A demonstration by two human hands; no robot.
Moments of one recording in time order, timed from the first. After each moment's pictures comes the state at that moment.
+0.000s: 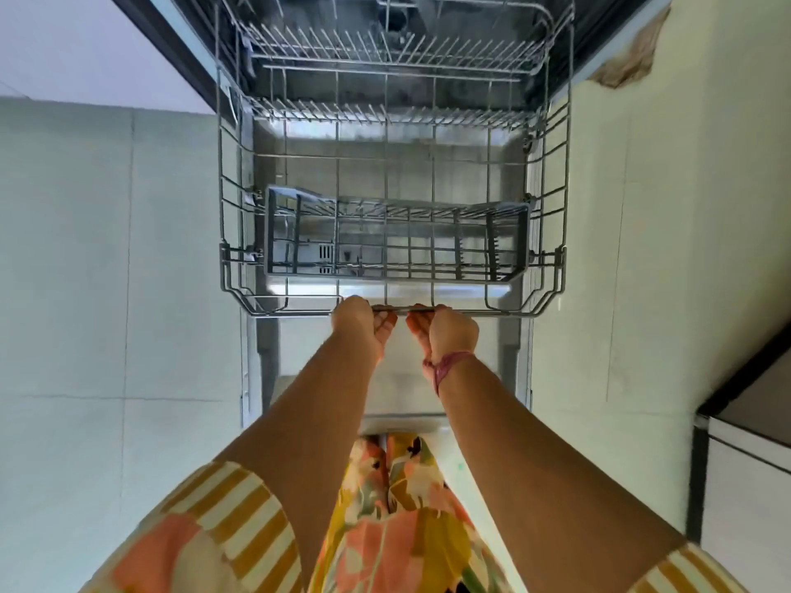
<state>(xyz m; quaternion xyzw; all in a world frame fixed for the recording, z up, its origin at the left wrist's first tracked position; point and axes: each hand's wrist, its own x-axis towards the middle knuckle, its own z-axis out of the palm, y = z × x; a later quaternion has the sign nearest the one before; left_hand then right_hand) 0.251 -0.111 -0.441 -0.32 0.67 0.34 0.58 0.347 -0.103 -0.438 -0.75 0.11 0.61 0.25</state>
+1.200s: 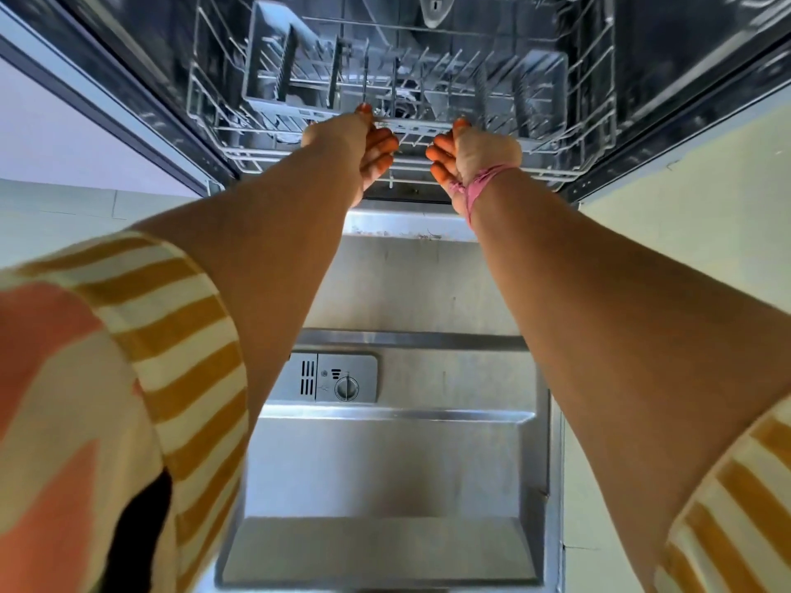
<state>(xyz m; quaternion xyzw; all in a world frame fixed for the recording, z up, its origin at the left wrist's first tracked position) 0.157 0.188 -0.457 -0.04 0.67 0.46 0.57 0.278 0.217 -0.457 -0.60 -0.14 0.72 0.33</state>
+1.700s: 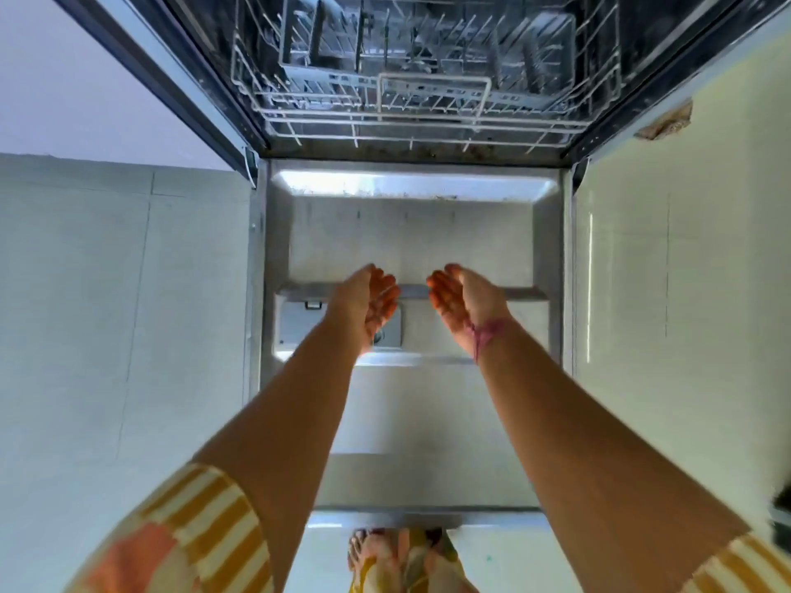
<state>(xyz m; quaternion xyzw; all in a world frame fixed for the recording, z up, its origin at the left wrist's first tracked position) 0.201 -0.021 -0.486 -0.16 0.65 0.41 0.62 0.321 0.016 -0.496 -0.64 0.02 0.71 0.29</state>
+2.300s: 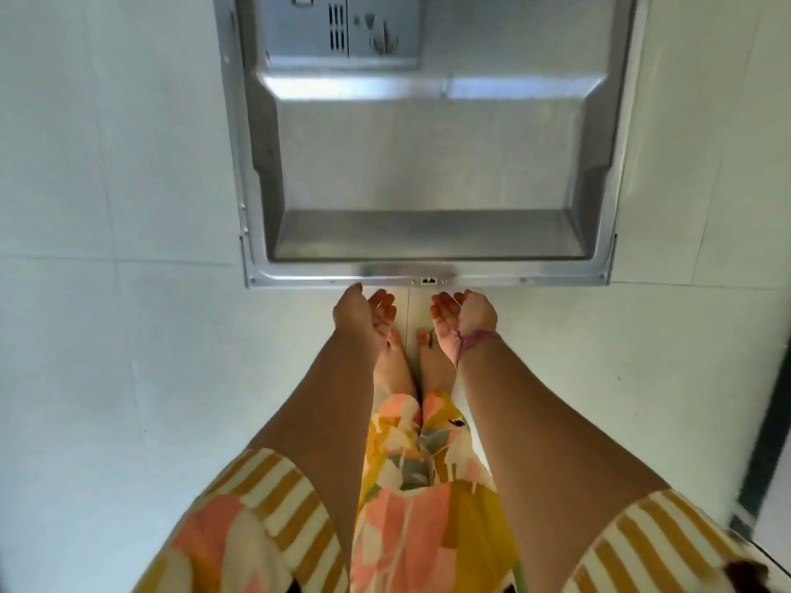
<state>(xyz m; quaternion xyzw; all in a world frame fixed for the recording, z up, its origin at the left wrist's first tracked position) 0.284 -0.391 -0.570 -0.39 0.65 0.35 0.55 0.398 -0.360 -0.560 -0.73 0.21 0.61 0.23</state>
